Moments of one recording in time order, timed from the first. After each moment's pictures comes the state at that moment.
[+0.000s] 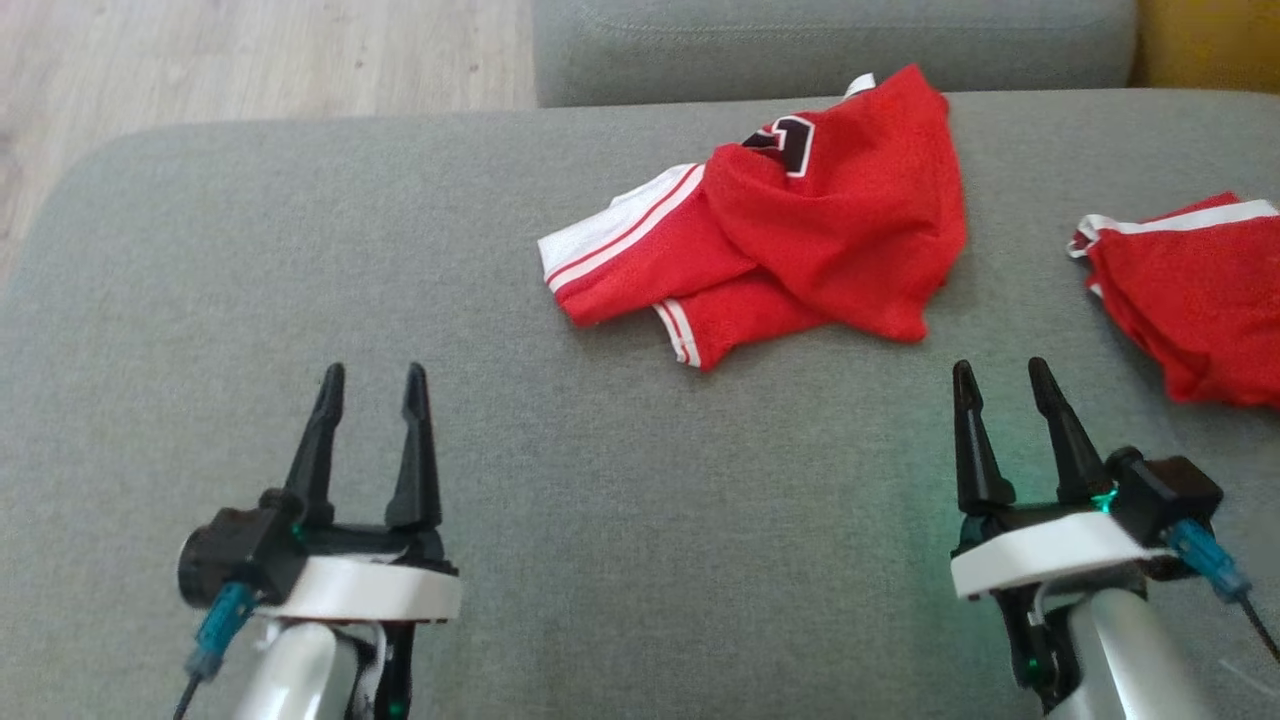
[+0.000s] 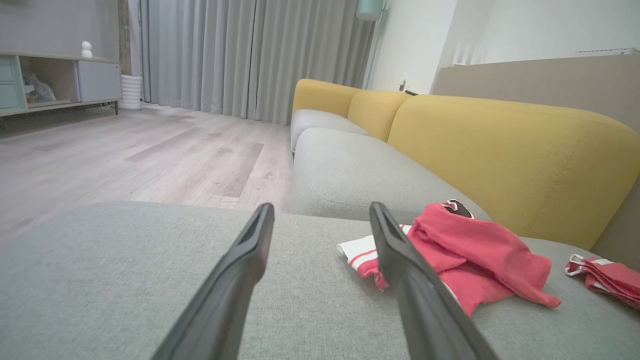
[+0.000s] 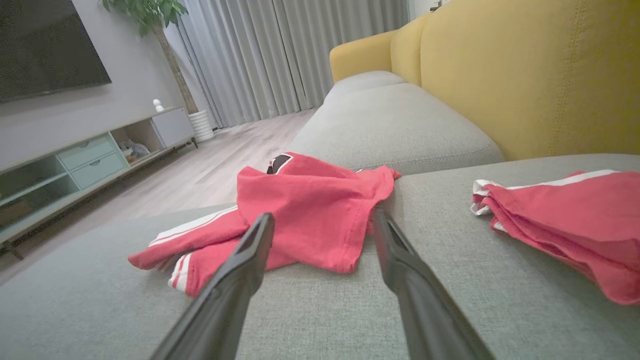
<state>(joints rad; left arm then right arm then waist) -0.13 0.17 -0.30 0.16 -0.42 0.05 -0.26 -0.11 -0.05 0.07 0.31 0.24 0.13 -0.25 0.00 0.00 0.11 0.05</state>
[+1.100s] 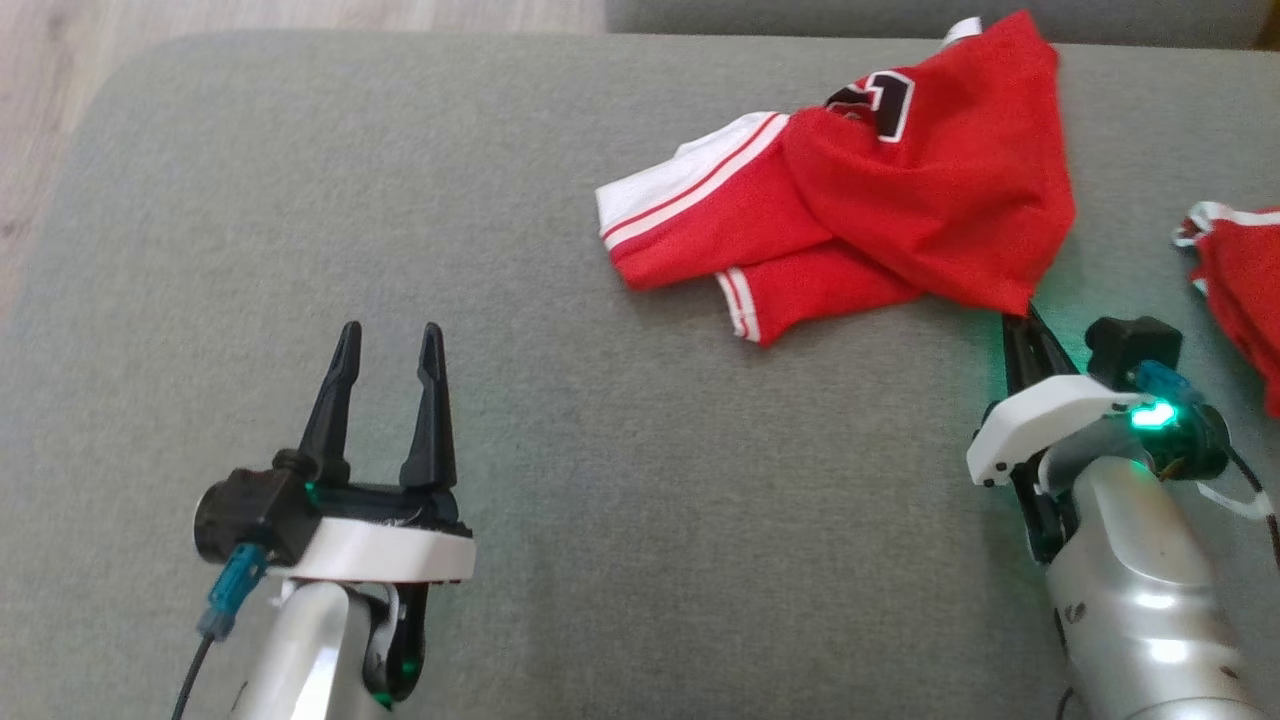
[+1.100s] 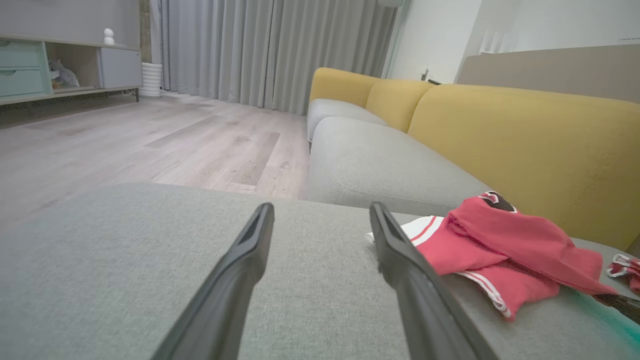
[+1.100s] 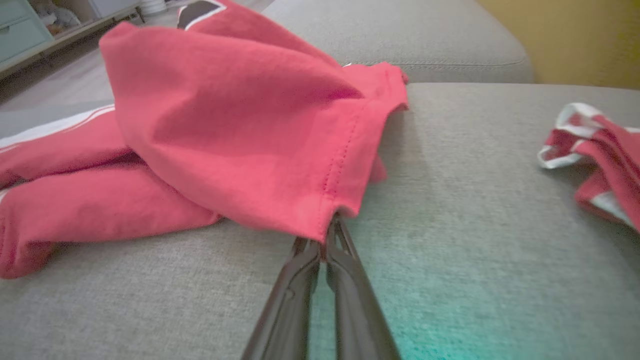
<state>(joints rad) -0.20 0.05 -0.19 0.24 -0.29 -0.08 -0.26 -0.54 -0.05 -0.13 0.92 -0.05 0.13 -0.20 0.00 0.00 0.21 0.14</state>
